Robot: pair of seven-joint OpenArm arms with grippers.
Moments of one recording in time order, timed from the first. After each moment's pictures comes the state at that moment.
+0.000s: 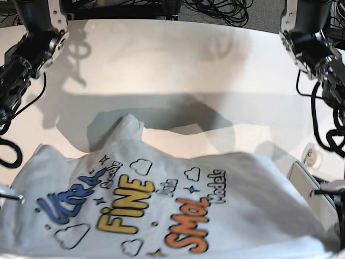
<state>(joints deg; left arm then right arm) -22.6 -23.5 -27.2 118.5 -18.4 -21.5 23.7 23.3 18.9 24.8 118.9 -14.7 20.6 -10.7</state>
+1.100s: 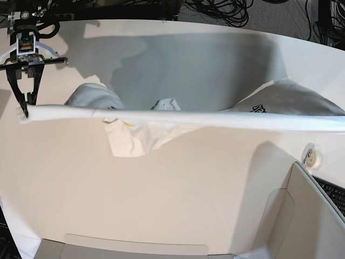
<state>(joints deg) 27.8 -23.4 -63.9 118.8 -76.0 -21.6 24.8 -33.4 10.4 33.0 119.1 -9.3 13.4 35.9</state>
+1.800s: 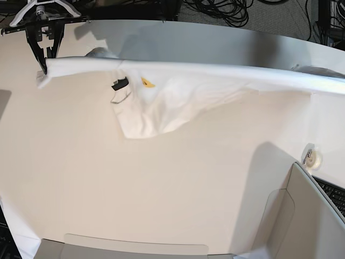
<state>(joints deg) 27.4 -21.6 -83.2 118.8 -85.4 -20.5 48.7 -45.3 1.3 30.0 119.0 -10.6 13.2 56.4</state>
